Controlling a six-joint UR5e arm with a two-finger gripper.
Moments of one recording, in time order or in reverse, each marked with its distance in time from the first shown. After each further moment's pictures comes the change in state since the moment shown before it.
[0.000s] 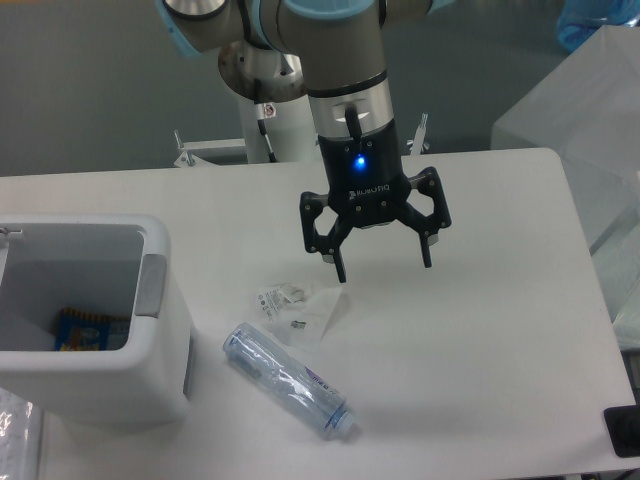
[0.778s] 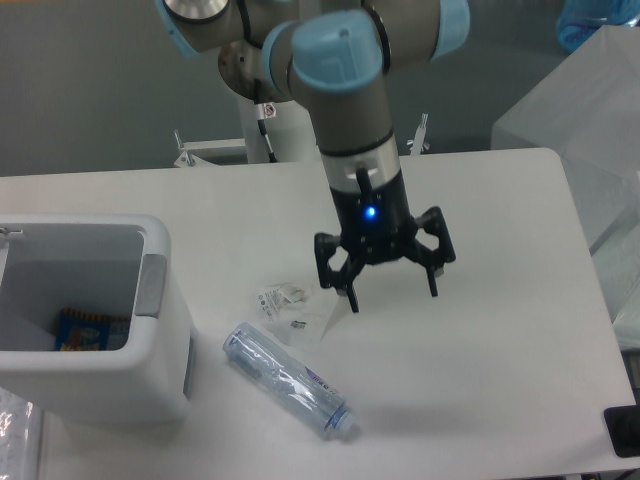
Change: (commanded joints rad) arm -0.008 -0.178 -0.008 0.077 0.035 -0.257
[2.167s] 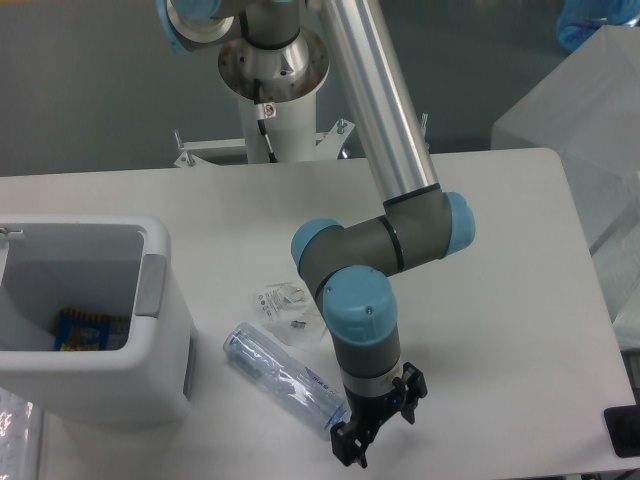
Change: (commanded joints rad) arm -0.071 -0.416 0.244 0.008 0.018 -0.501
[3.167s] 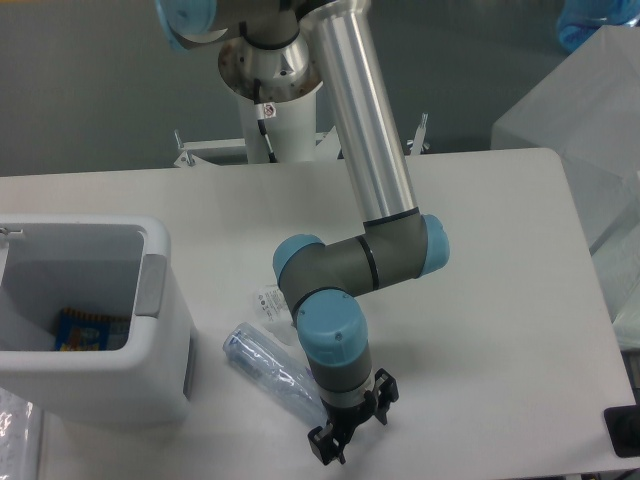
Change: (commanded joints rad) arm -0.032 -0.020 -0.046 0.020 0.026 -0.025
